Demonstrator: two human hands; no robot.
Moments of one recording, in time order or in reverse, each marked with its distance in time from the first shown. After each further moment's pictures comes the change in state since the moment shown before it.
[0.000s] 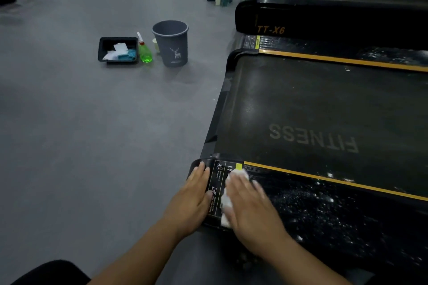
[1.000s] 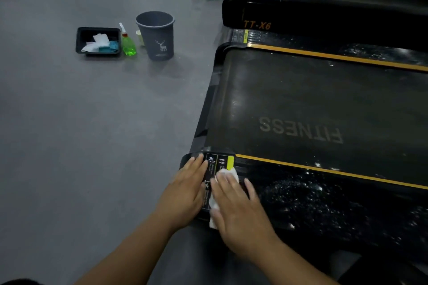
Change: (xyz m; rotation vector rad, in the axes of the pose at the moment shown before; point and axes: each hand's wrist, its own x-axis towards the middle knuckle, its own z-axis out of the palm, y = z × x) left_hand 0.008 -0.003 -0.001 0.094 0.045 0.144; right_hand -0.014 -0.022 -0.003 0.014 -0.073 0.011
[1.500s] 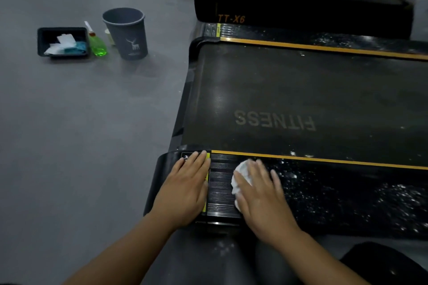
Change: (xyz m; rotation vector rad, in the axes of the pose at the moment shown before) left_hand 0.024 0.032 0.024 0.305 -0.029 0.190; right_hand -0.038 0.078 -0.004 -0.062 0.185 0.195
